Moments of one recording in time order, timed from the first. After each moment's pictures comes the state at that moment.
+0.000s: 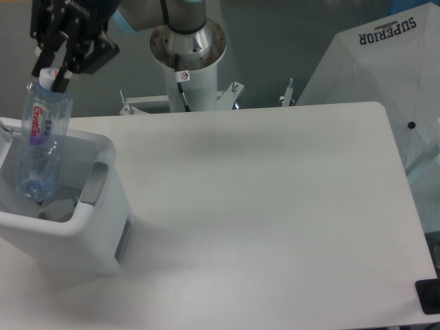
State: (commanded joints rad) arm 2.30 -1.42 -1.66 -1.15 0.86 0.76
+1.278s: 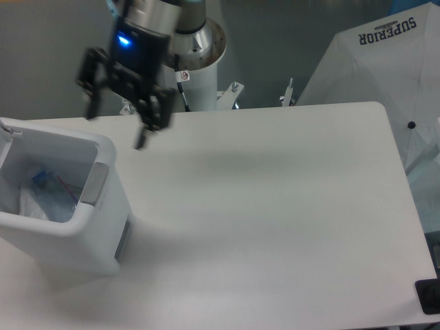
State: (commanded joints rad) arm 2.45 -1.62 -1.58 -1.09 1.11 0.81
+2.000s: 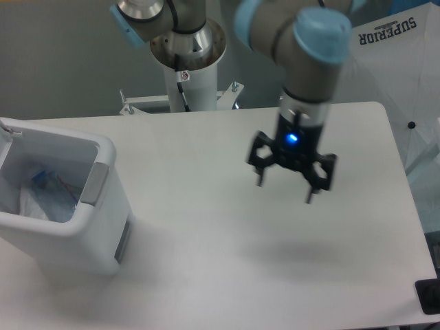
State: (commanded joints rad) arm 2.68 -1.94 -1.53 -1.03 1.42 1.10
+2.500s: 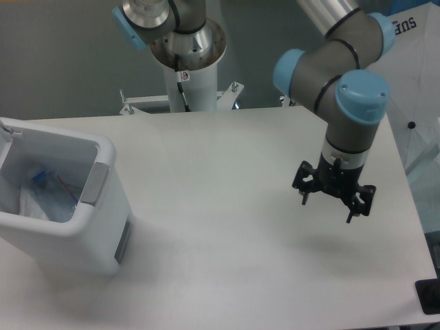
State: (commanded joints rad) arm 2.73 -2.02 -1.48 -1.04 1.46 1.31
